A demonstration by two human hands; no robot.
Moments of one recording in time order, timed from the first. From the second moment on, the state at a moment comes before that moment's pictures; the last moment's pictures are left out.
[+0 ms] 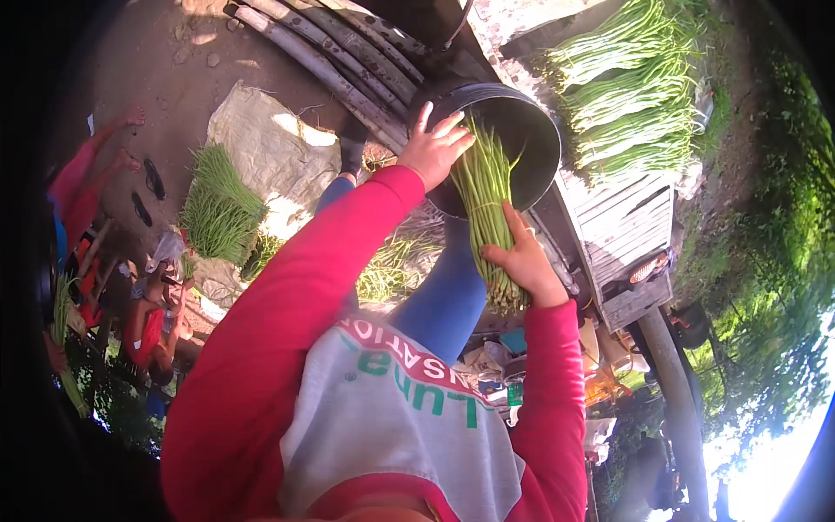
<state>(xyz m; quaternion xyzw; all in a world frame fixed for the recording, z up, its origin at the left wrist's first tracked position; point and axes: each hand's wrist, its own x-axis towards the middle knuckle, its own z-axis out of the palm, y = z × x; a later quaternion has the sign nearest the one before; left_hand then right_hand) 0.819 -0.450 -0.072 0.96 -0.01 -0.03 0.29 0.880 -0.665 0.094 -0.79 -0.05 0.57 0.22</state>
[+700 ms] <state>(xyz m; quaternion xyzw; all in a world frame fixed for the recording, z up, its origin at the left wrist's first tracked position) 0.762 -0.537 -0.033 0.06 0.50 -0.34 0.79 0.685 -0.678 0.223 -0.91 -0.03 0.41 0.10</state>
